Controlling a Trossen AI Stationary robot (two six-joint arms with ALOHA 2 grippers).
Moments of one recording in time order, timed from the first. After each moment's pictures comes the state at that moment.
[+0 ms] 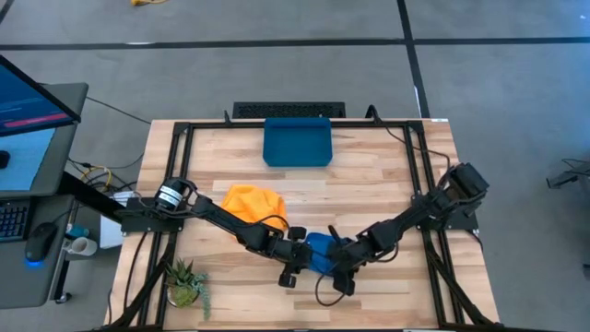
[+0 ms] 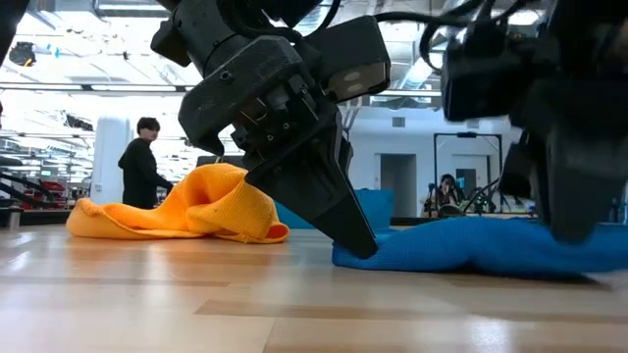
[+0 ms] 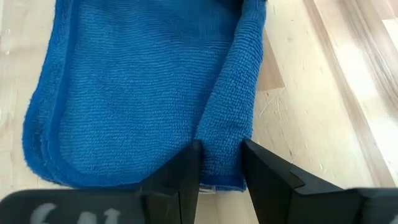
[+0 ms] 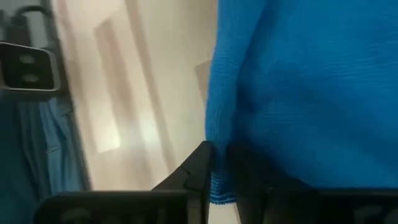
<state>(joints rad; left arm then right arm) -0.34 2.08 1.27 -0.11 -0.06 -0.14 0.51 1.75 0.89 -0.13 -0.13 0.86</state>
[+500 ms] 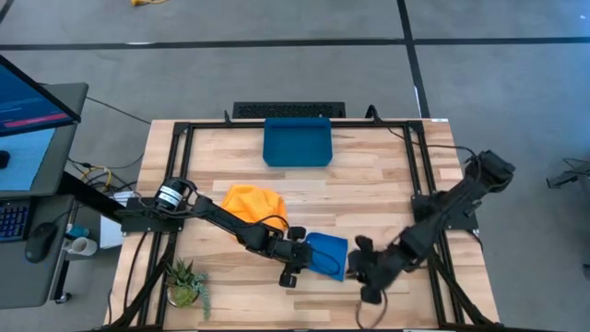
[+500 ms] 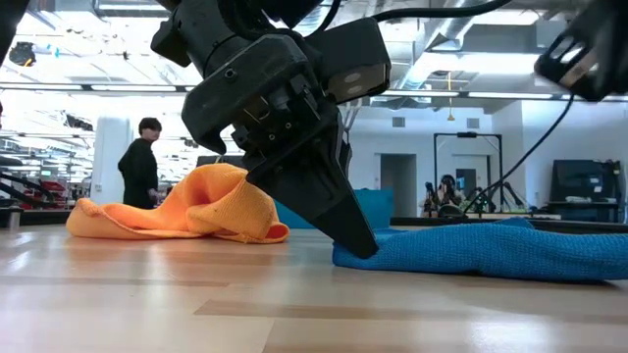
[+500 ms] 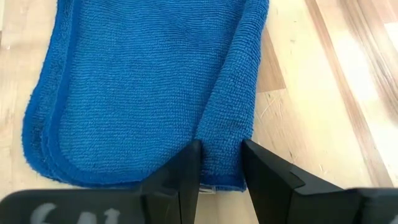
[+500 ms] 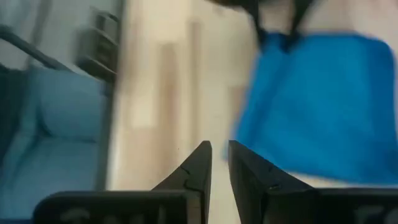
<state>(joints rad) -0.34 2.08 1.27 -0.11 -0.06 -0.16 0.73 1.51 0.89 -0.30 0.24 0.70</state>
